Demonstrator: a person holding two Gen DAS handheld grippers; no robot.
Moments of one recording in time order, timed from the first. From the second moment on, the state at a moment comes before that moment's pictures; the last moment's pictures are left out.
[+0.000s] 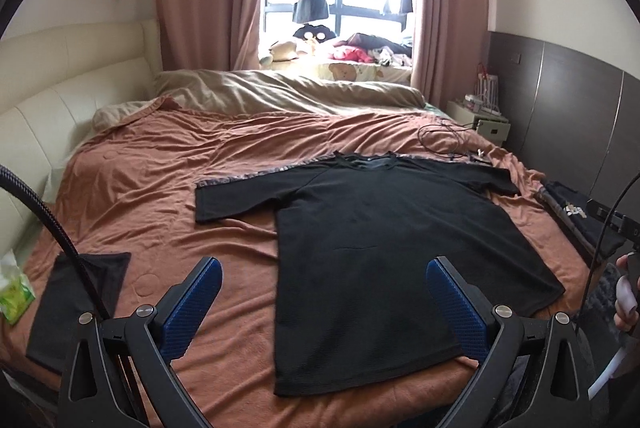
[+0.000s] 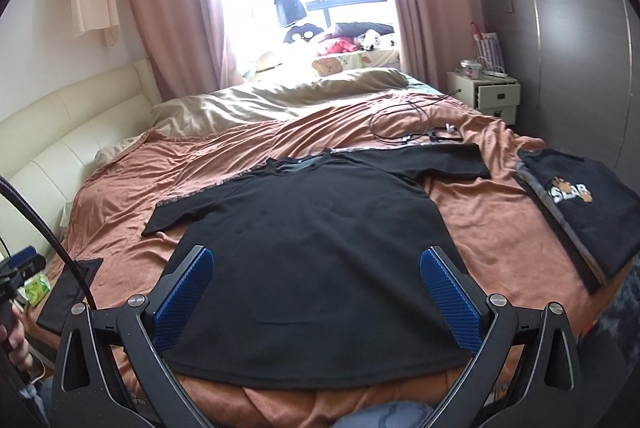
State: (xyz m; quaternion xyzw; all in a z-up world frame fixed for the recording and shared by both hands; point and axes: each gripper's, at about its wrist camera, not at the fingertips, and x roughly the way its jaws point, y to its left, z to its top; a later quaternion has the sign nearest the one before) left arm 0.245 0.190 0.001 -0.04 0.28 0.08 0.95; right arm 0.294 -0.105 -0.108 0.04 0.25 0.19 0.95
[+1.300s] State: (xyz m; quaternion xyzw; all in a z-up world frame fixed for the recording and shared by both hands) left arm 0.440 0.433 -0.044 -0.15 0.37 0.19 0.90; right arm 0.562 0.067 -0.118 -0.03 0.35 0.30 0.89
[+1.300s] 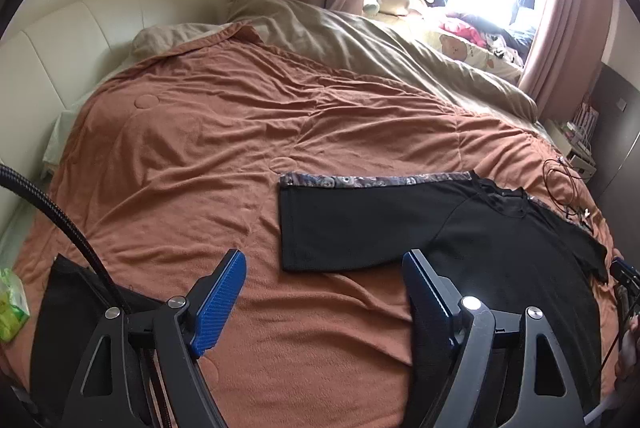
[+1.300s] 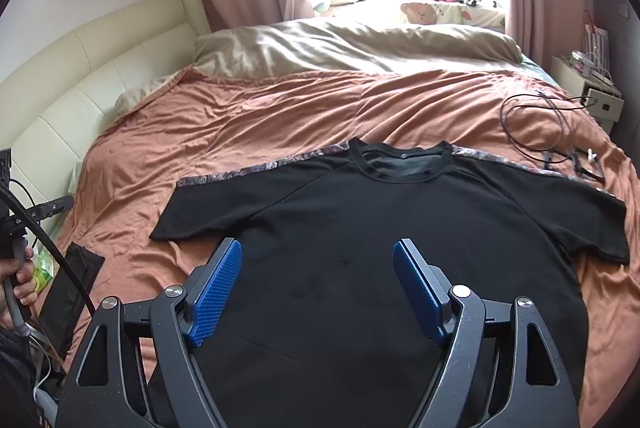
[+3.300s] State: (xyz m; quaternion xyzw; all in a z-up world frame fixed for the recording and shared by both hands) left arm 0.613 0.506 -0.133 -0.20 0.39 0.12 0.89; right arm 0.741 0.284 -0.266 0.07 0.52 0.38 0.76
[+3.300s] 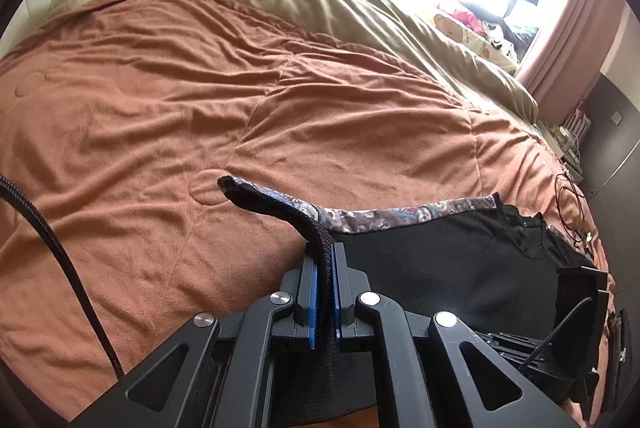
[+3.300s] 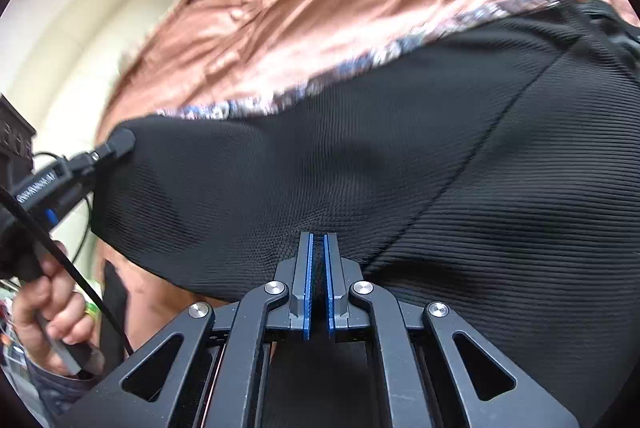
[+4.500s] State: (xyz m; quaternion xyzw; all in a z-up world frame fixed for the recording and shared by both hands) left arm 0.730 0.243 -0.089 -0.03 0.44 -0.01 0.90; right arm 0.794 0.036 -0.222 0.28 0.48 0.27 0.79
